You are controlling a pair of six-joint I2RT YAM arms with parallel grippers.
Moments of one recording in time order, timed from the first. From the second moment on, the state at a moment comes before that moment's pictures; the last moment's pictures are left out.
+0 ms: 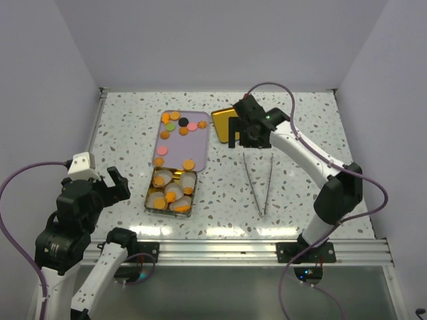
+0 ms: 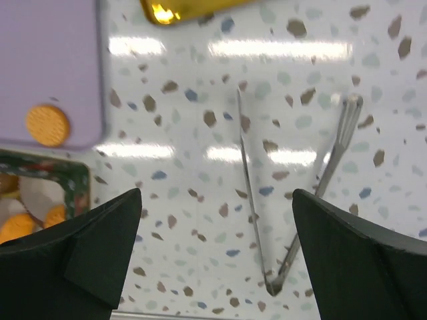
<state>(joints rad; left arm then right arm) -0.24 0.41 1.05 -1.12 -0.32 -0.35 0.61 1.66 1.53 -0.97 0.26 0.56</state>
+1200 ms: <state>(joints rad) -0.24 0.52 1.05 -1.12 -0.38 -0.36 0.27 2.58 2.41 -0.97 0.05 0.46</state>
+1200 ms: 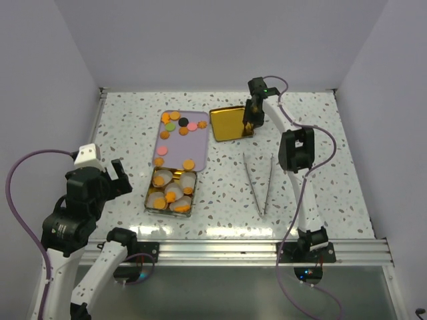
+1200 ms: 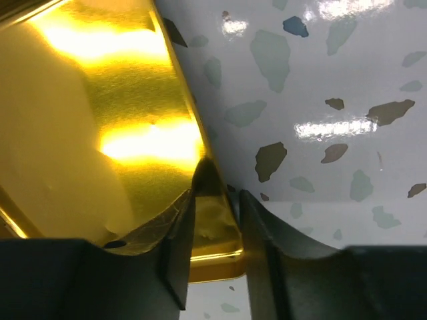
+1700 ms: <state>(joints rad) -0.24 0.50 1.05 -1.12 -0.38 -0.37 0.25 2.56 2.38 -0.97 0.03 0.46</state>
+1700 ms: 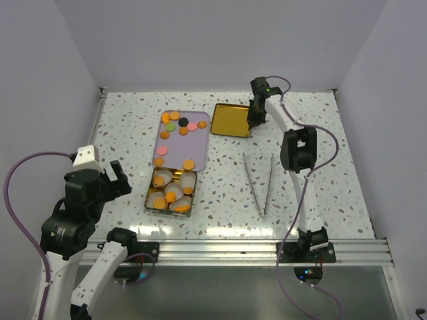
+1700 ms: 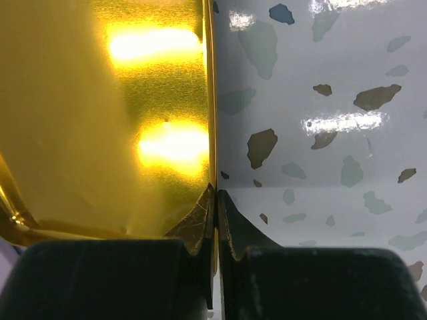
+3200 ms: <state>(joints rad) -0.24 0.59 1.15 -0.56 0.44 -0.57 0.61 1.42 1.73 -0.93 -0.29 0.77</state>
